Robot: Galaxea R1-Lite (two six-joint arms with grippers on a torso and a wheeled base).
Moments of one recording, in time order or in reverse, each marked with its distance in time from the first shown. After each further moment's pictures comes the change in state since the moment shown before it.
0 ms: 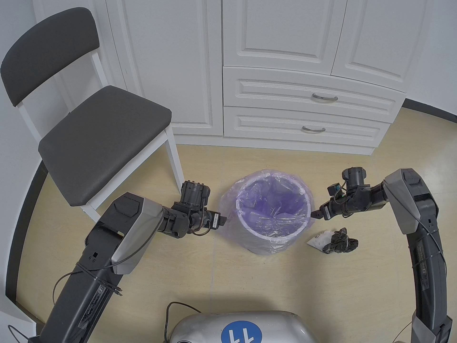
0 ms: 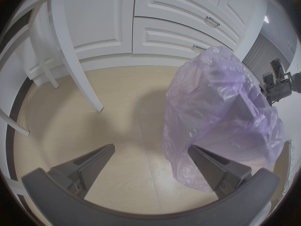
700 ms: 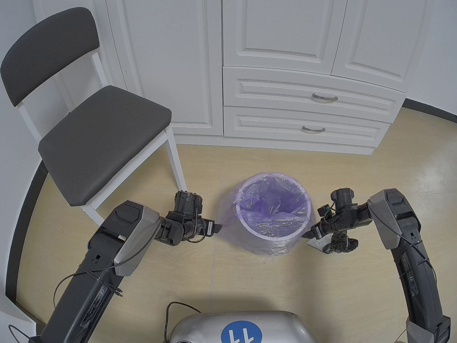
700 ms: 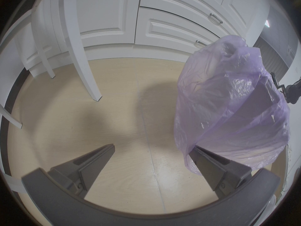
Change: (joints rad) left arm 0.042 0.078 0.000 -0.066 -0.077 -0.001; right arm 0.017 0.212 -0.159 0.067 0.003 -0.020
